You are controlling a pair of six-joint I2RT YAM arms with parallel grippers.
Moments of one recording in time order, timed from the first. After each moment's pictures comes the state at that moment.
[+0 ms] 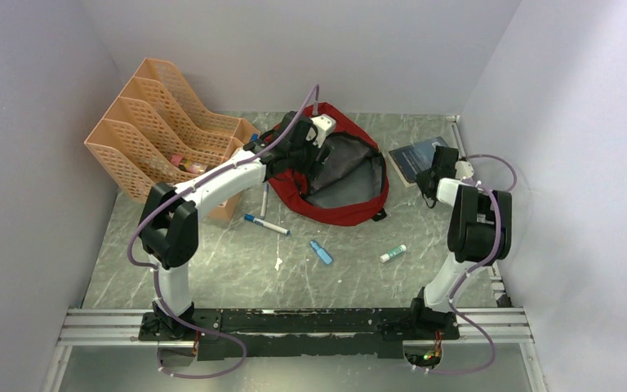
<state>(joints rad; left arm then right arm) -0.71 1.89 1.60 -0.37 -0.02 0.02 -0.17 1.84 0.99 0.05 0.13 0.92</state>
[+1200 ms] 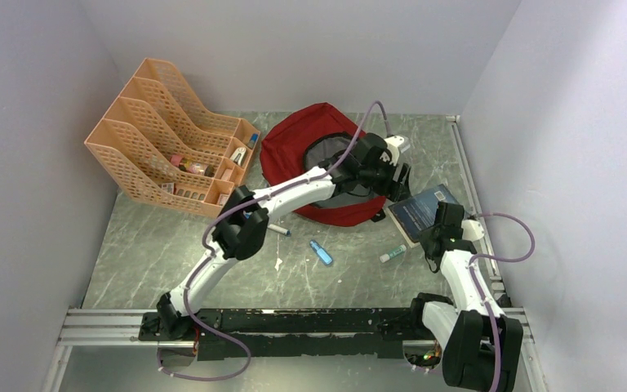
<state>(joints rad) -0.97 2.37 2.14 -0.24 0.29 -0.39 -0.17 0.96 0.41 -0.39 0.22 0.95</state>
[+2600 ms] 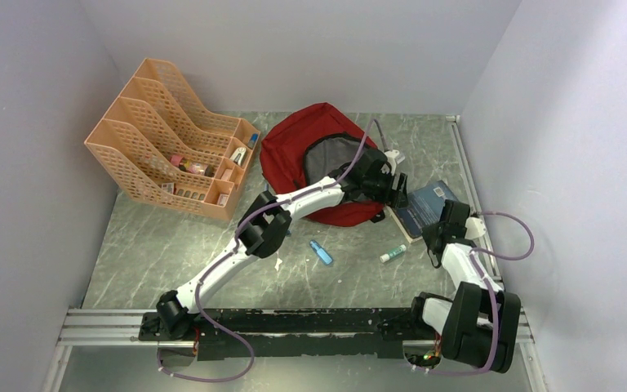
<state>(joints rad) -0.95 2.73 2.39 -0.19 0.35 -0.52 -0.25 1.11 0.38 -0.17 0.13 0.91</state>
